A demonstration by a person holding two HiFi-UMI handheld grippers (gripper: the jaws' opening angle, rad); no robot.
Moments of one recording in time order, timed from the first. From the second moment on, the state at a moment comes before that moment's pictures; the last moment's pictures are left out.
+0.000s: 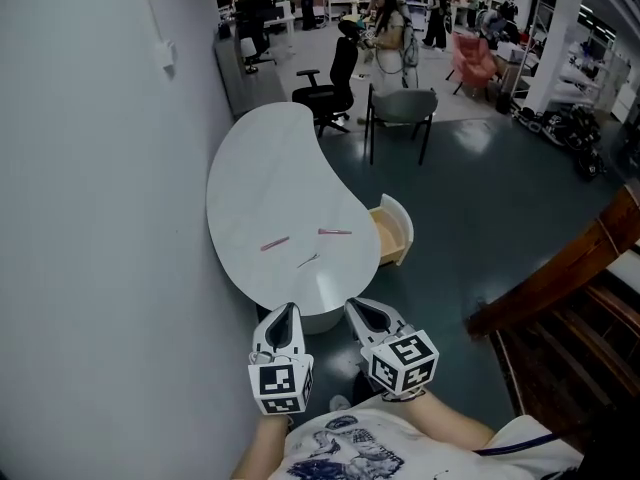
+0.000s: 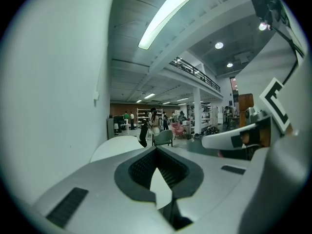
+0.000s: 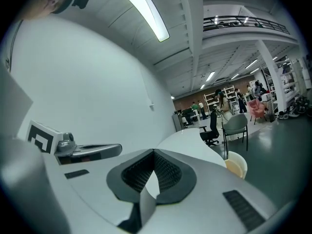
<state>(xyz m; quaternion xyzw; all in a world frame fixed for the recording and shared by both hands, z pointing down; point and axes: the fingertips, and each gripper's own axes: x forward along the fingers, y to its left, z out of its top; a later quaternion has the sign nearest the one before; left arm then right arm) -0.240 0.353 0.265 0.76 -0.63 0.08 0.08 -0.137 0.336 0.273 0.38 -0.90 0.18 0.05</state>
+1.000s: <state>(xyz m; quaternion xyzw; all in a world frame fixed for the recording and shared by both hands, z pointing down) -0.251 0.142 0.317 0.72 -0.67 0.12 0.13 -0.121 0.091 0.328 0.36 -0.90 0.22 0.08</state>
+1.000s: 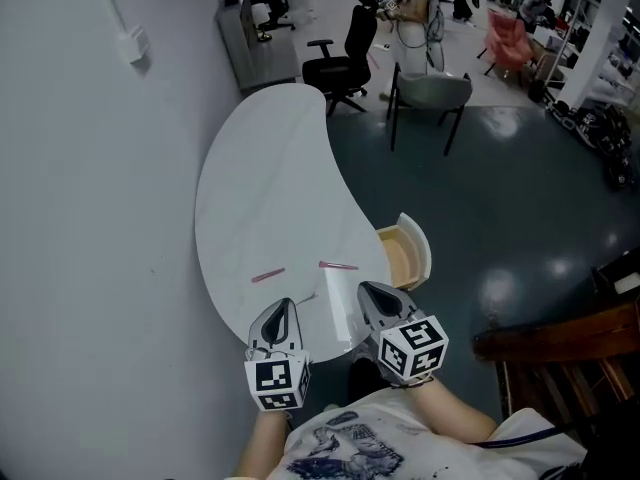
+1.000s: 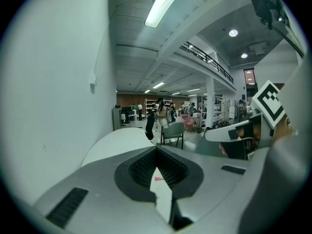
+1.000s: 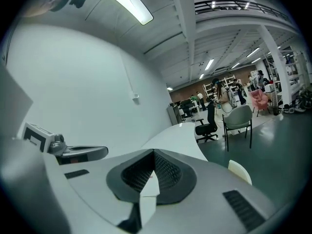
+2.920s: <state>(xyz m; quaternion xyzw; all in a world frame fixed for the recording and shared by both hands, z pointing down) -0.274 0.025 0.433 0.71 -0.66 0.16 0.19 -0.167 -0.008 0.454 0.26 -0.92 0.18 0.24</state>
